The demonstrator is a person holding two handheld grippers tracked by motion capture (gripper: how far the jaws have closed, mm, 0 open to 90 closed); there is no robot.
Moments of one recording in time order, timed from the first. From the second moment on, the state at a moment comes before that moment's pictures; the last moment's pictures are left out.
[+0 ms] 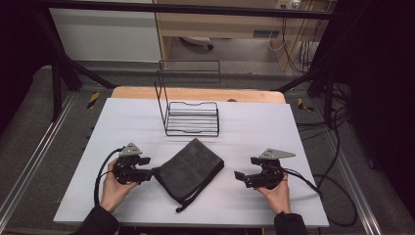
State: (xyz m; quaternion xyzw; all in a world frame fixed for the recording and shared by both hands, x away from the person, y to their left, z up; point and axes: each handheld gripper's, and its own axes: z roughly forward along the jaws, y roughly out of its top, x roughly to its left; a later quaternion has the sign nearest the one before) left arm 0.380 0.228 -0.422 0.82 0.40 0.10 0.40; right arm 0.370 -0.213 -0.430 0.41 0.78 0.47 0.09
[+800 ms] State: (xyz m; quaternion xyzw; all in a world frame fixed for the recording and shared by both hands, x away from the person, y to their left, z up) left arm 0.383 0.222 -0.443 0.83 0.40 0.04 0.38; right arm 0.398 -0.145 -0.435 0.40 0.79 0.45 0.10
